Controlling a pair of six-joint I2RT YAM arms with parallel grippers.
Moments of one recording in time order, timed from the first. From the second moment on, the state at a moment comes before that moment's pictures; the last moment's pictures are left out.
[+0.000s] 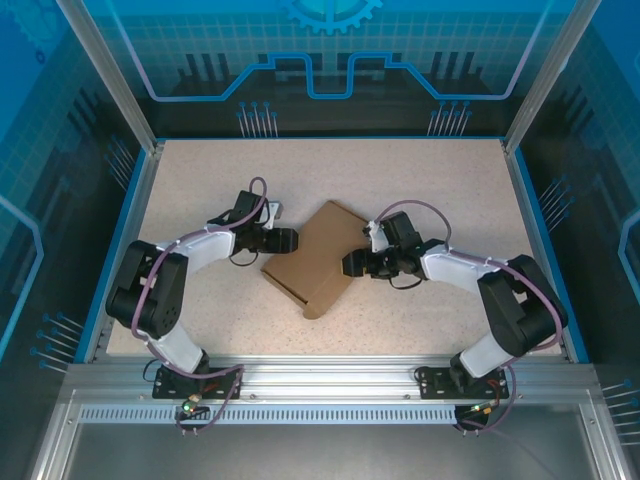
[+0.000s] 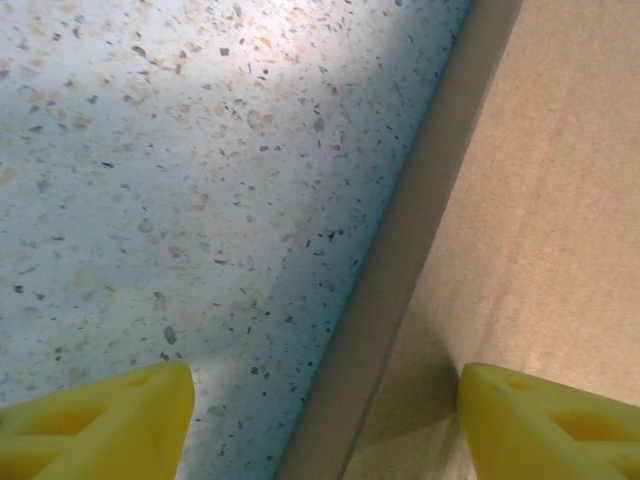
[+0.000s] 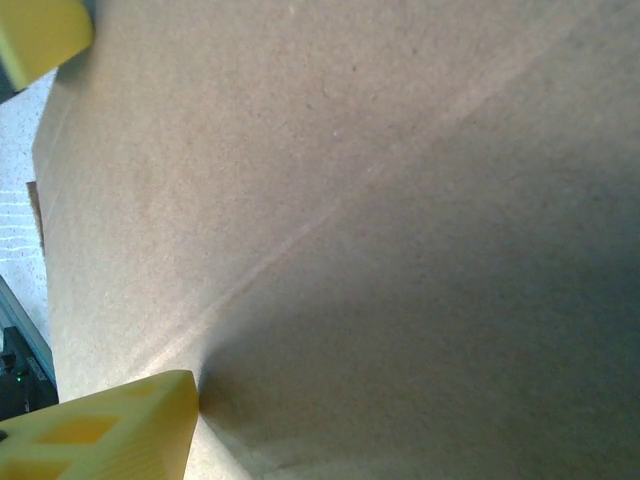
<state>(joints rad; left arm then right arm) -0.28 1.67 0.93 -0.25 0.31 -0.30 0.48 1.56 0.76 -0.17 -0.51 0.50</state>
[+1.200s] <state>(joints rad) -0.27 1.70 0.89 -0.15 0.50 -0.41 0.43 1.55 0.66 0.20 -0.59 0.67</state>
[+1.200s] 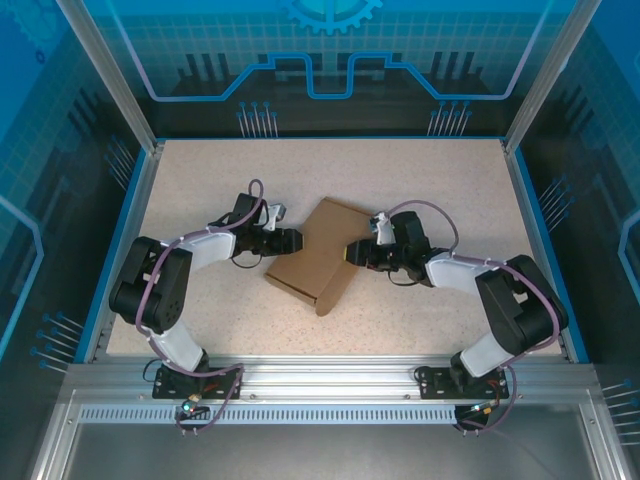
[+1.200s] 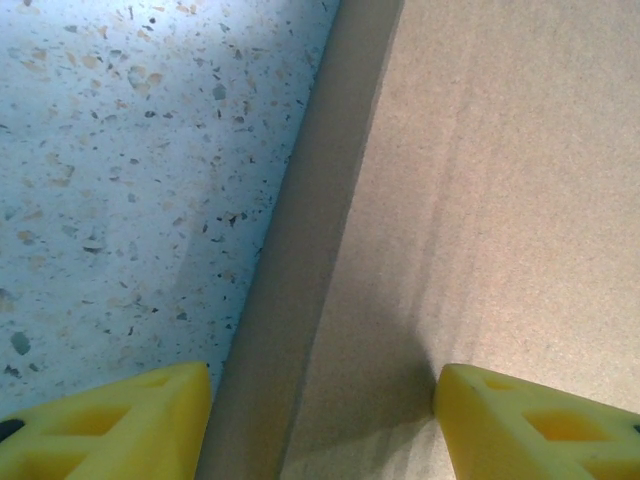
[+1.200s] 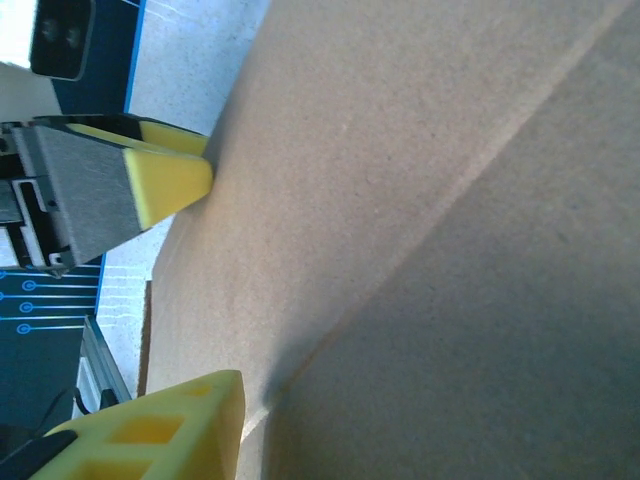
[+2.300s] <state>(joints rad) -0.28 1.78 0.90 -0.03 0.62 -0.49 0.47 1.38 0.82 -0.05 -0.46 0.59</state>
